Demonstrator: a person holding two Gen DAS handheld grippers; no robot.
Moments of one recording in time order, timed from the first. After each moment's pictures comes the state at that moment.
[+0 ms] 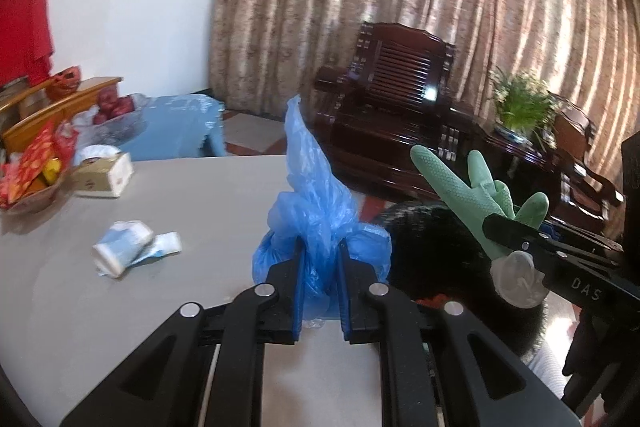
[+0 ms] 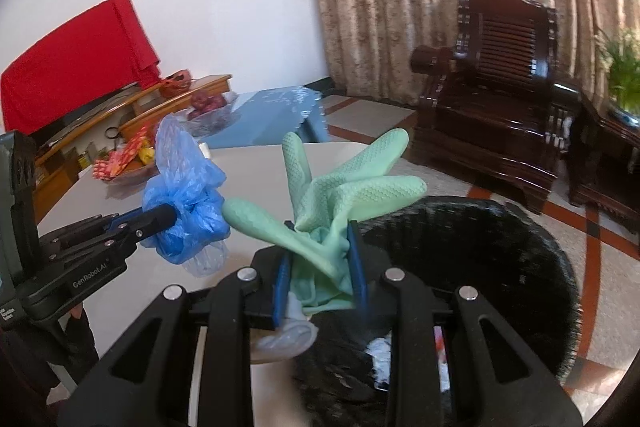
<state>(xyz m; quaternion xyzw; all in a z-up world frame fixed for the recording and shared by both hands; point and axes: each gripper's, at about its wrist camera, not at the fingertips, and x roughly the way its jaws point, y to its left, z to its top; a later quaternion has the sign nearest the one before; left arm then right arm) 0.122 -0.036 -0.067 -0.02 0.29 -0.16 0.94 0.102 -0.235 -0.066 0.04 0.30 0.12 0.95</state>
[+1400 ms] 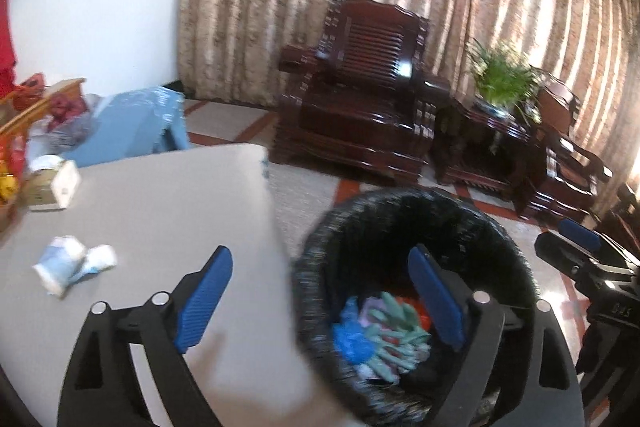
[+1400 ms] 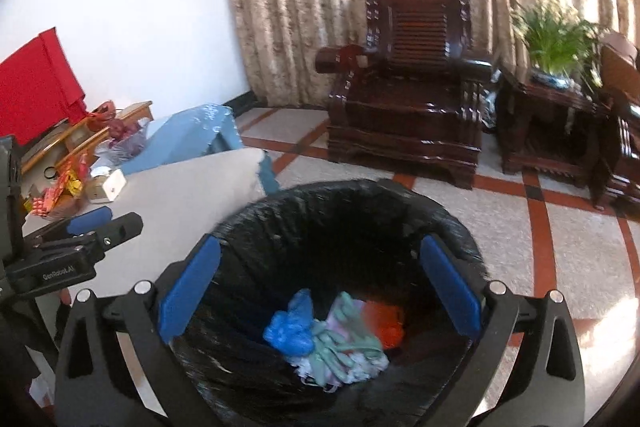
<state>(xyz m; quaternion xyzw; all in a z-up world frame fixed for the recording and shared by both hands) 0.156 -0.088 -0.079 0.00 0.31 -0.19 0.93 0.088 -0.316 -0.093 0.07 0.28 0.02 0.96</state>
